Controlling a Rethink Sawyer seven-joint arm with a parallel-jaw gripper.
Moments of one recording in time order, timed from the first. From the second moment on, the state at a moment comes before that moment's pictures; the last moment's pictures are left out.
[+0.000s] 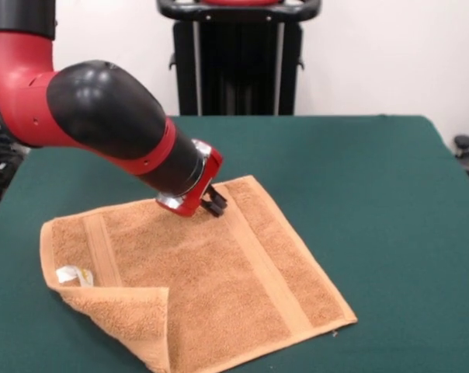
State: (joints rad) arm -0.64 -0.24 0.32 1.40 -0.07 1.03 0.44
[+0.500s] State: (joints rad) arm -0.65 -0.24 0.32 1.48 -0.07 1.03 0.44
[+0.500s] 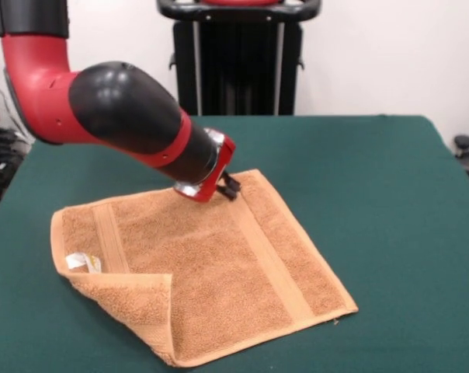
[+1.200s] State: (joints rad) arm -0.66 -0.23 0.32 1.65 -0.07 1.03 0.45
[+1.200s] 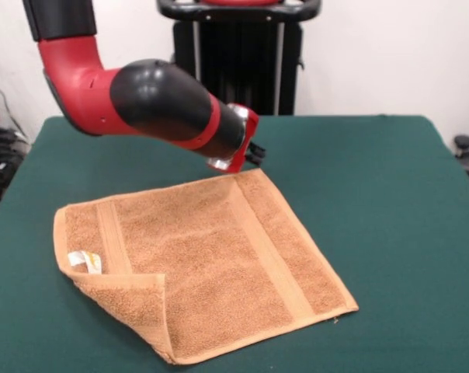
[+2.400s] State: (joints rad) arm -0.79 -0.37 0.37 1.65 -0.07 1.03 0.45
